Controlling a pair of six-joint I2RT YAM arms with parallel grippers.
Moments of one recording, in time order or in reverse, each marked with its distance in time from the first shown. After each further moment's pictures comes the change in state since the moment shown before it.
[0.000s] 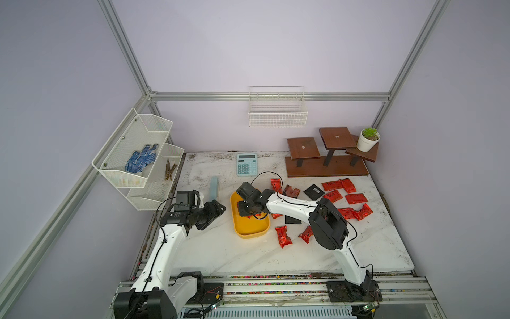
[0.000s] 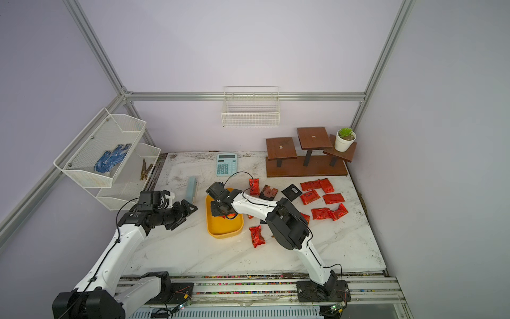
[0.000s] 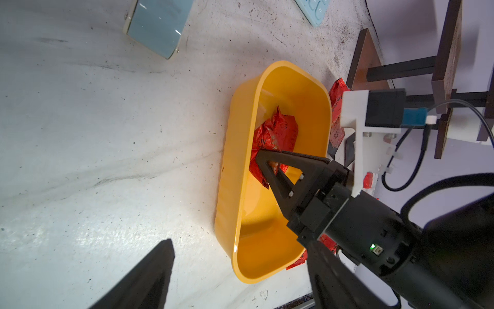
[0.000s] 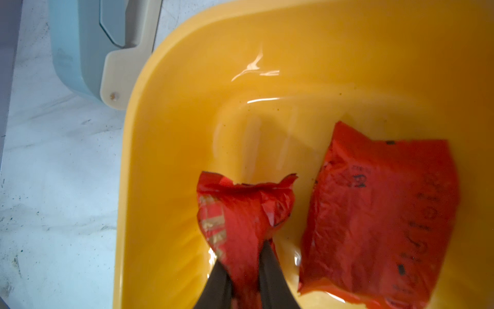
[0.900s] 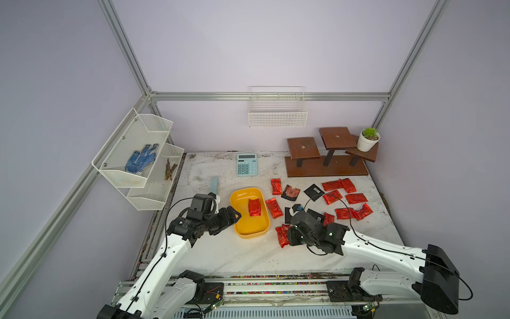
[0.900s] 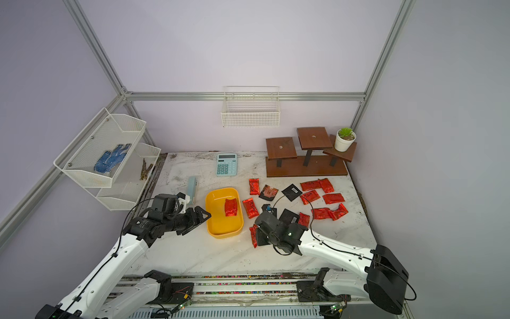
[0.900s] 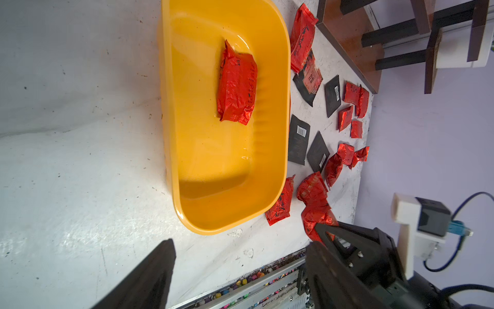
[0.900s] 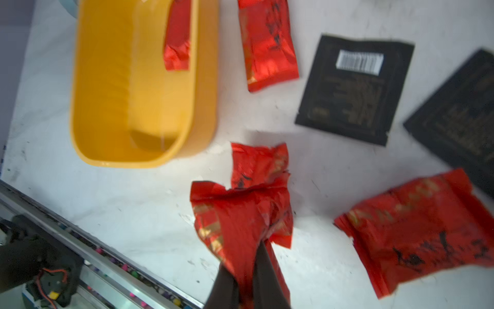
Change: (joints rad) left arm -0.336 -0.101 0.001 -0.023 -0.097 -0.151; right arm 0.036 -1.042 -1.072 0.040 0.105 0.120
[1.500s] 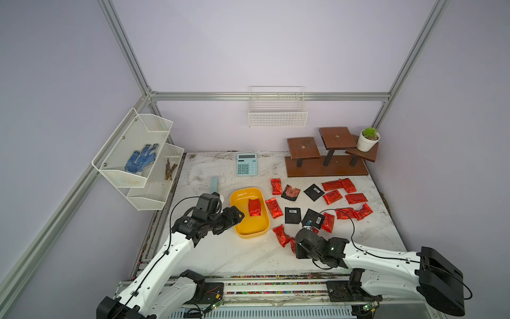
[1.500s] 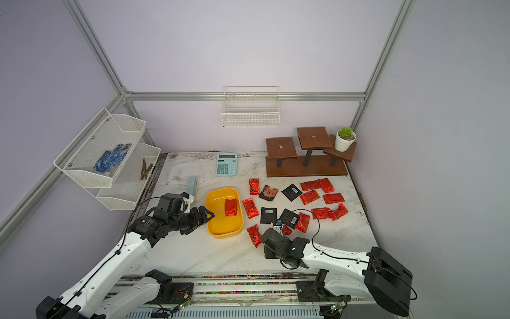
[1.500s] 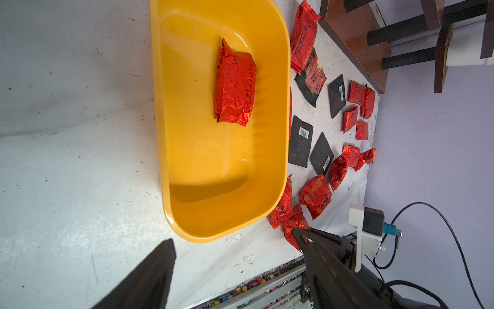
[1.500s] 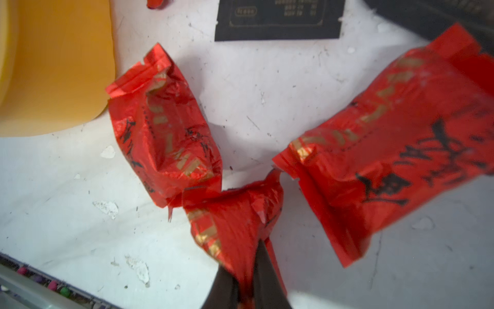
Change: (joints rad) left arm -0.064 0.018 0.000 0.033 -0.058 -0.043; right arm 0.043 0.014 -0.175 0.109 0.089 0.148
